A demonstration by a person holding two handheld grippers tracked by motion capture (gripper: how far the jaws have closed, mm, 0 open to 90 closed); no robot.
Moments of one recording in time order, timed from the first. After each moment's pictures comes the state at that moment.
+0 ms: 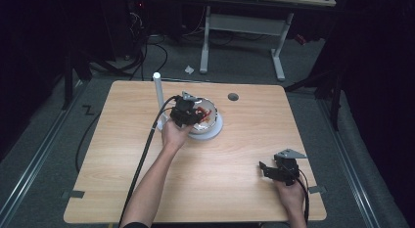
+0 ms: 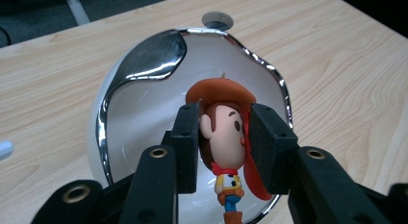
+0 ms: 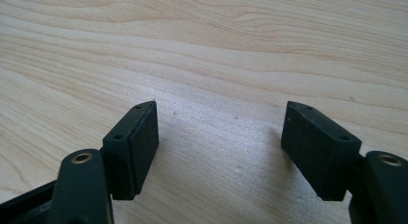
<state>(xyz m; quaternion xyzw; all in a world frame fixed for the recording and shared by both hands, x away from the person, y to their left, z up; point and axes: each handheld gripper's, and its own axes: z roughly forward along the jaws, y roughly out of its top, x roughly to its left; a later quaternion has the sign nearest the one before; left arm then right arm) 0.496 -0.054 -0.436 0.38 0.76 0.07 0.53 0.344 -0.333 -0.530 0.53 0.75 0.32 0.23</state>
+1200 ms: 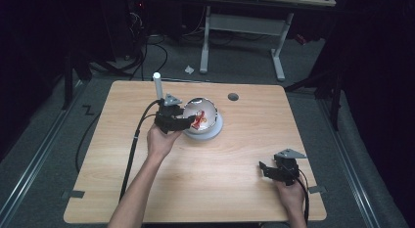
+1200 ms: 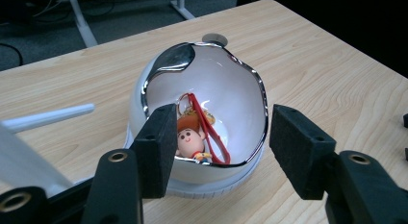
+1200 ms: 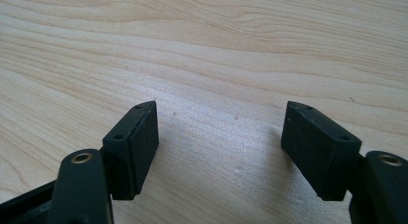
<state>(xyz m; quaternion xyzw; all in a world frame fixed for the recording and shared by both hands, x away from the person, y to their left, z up) 0.450 -0.006 -0.398 0.35 0.74 0.05 0.57 0.344 -0.333 -0.530 0.53 0.75 0.32 0.23</state>
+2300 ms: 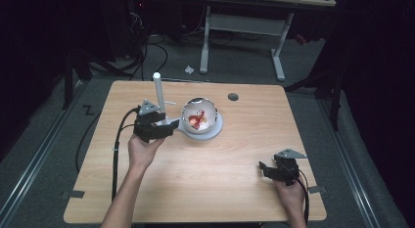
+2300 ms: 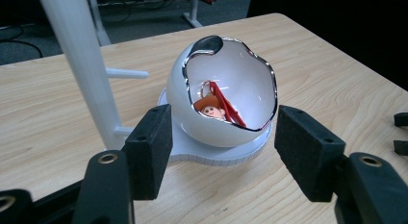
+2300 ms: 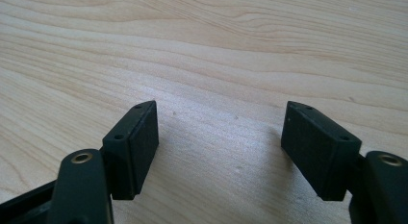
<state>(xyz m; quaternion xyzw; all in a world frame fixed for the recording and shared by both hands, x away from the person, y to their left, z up) 0.421 0.043 -0.390 0.32 0.74 0.05 0.59 0.344 -0.333 -0.530 0.53 0.75 0.32 0.23</state>
